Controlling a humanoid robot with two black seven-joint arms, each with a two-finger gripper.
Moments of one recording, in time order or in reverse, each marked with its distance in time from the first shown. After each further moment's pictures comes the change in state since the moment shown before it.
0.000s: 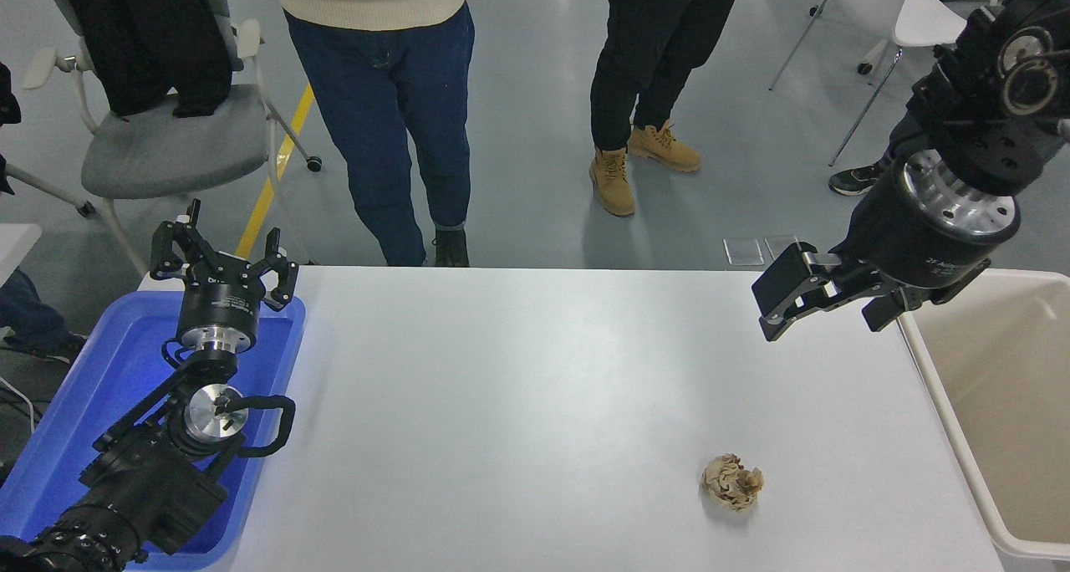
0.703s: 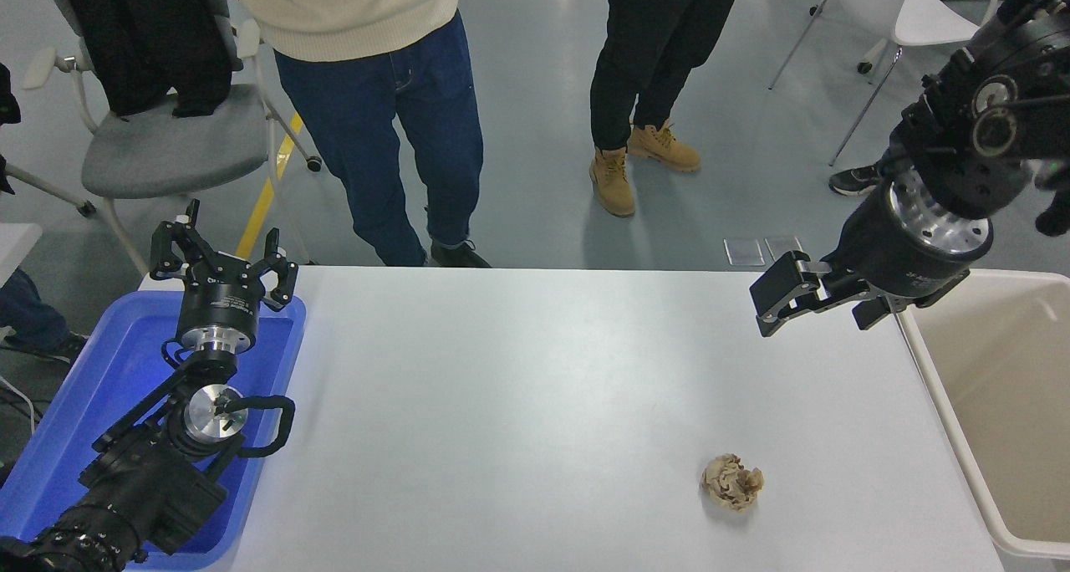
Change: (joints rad) left arm 0.000 0.000 -0.002 0.000 0.000 0.000 -0.001; right arm -0.214 -0.021 0.060 -0.058 -0.057 -0.184 -0.002
